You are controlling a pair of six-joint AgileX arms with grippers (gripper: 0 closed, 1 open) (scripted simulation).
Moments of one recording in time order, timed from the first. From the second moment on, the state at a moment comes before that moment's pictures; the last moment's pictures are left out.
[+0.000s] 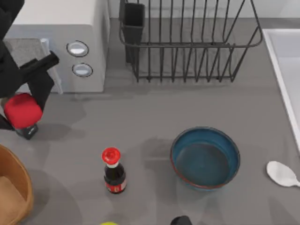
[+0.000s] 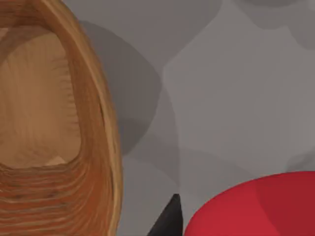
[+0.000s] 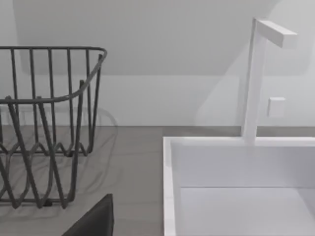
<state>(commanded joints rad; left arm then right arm) -0.20 1.59 1.37 -1.29 0.05 -0.88 0.00 0.00 0.00 0.00 0.00 0.00</state>
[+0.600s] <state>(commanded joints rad) 0.10 1.28 1.10 -1.34 0.09 -1.32 0.00 0.00 0.00 0.00 0.00 0.00</state>
